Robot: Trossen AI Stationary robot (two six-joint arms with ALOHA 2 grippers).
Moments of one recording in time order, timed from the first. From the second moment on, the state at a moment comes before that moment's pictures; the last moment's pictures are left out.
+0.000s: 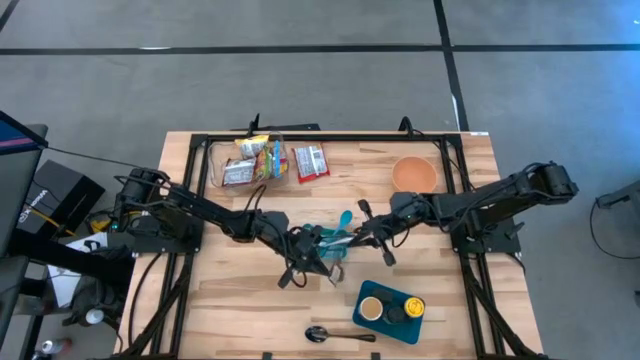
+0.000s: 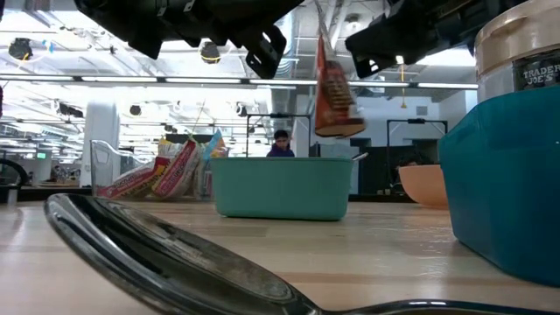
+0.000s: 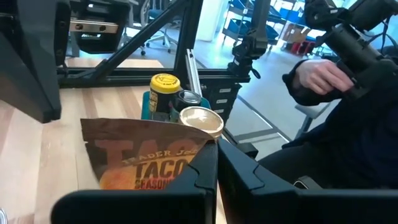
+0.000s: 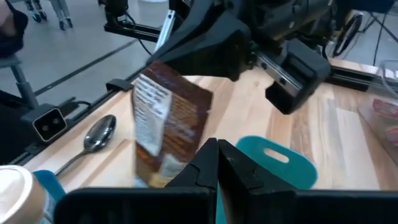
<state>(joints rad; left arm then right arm) -0.20 1.66 0.80 0.68 0.34 -0.14 0.10 1.31 0.62 0.35 -0.26 -0.16</state>
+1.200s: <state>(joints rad) -0.19 1.73 0.81 0.77 0.34 -0.12 0.11 1.31 0.62 0.34 -0.29 0.02</state>
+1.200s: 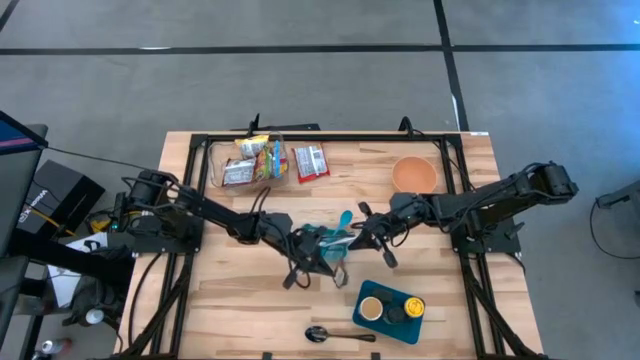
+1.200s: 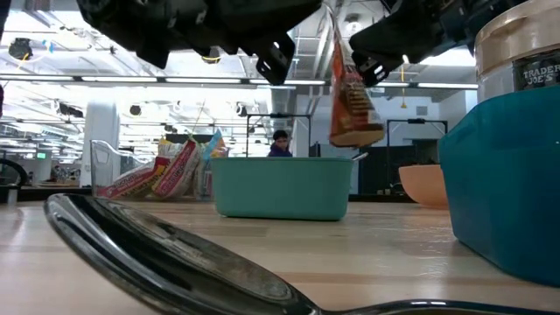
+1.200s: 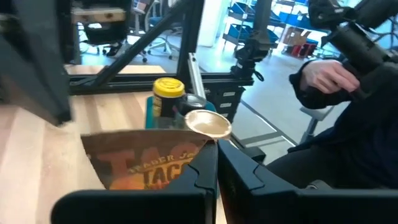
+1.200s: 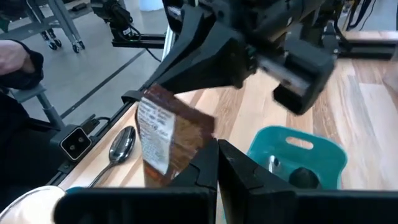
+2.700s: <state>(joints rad) -0.20 1.73 0.81 0.76 0.34 -0.14 0.12 1.31 0.79 0.18 -0.29 -0.16</state>
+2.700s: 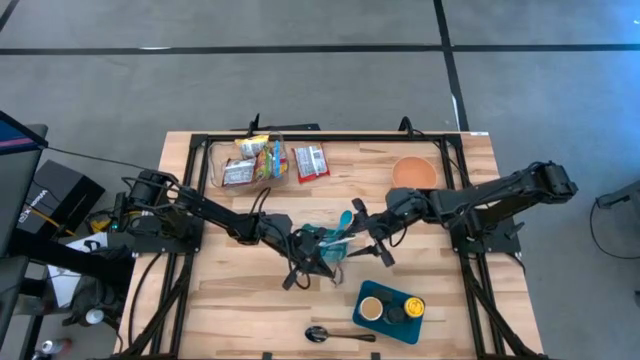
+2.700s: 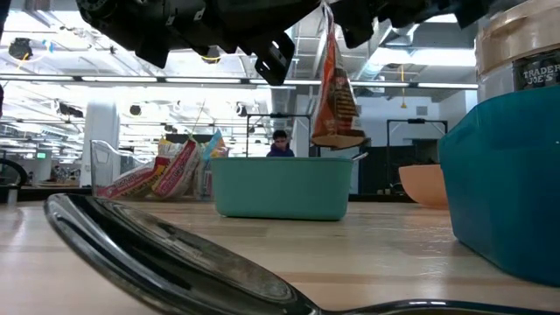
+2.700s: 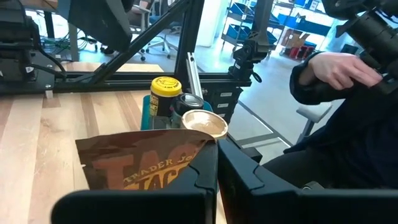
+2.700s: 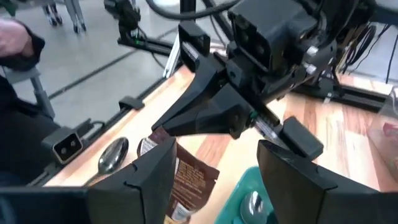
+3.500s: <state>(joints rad) -0.20 1.73 0.81 0.71 0.36 -0.16 0.13 1.56 1.03 -0.15 -0.34 -0.19</state>
